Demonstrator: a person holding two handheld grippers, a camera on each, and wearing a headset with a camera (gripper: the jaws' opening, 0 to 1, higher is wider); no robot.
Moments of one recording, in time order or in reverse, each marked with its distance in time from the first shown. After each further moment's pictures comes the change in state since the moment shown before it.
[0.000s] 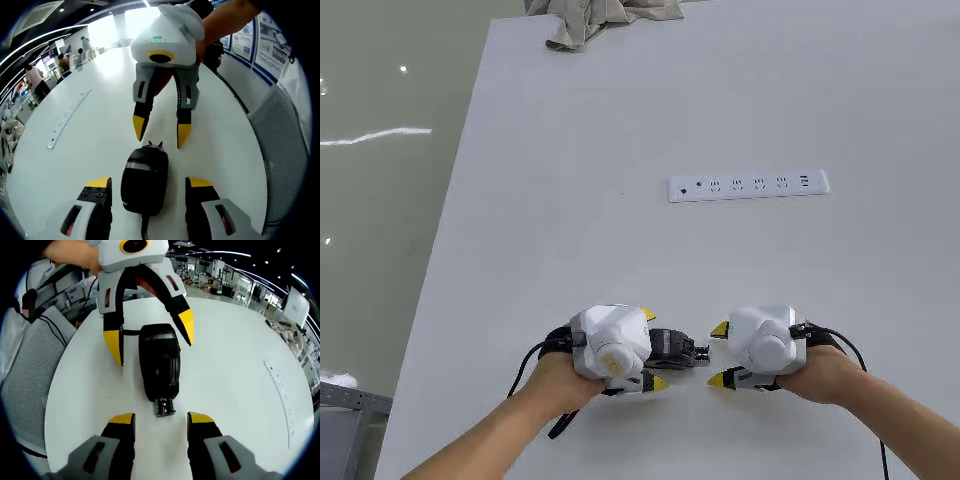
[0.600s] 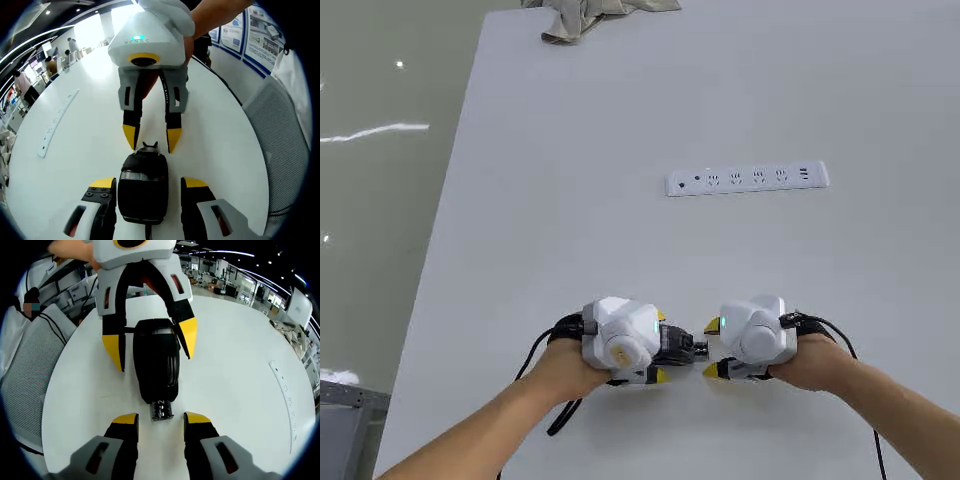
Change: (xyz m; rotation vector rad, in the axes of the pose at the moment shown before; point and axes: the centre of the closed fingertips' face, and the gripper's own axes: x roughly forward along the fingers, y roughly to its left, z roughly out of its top) left arm 0.016 -0.004 0.001 0.077 0.036 -0.077; right arm 0.013 -0.003 -0.001 -0.013 0.005 0.029
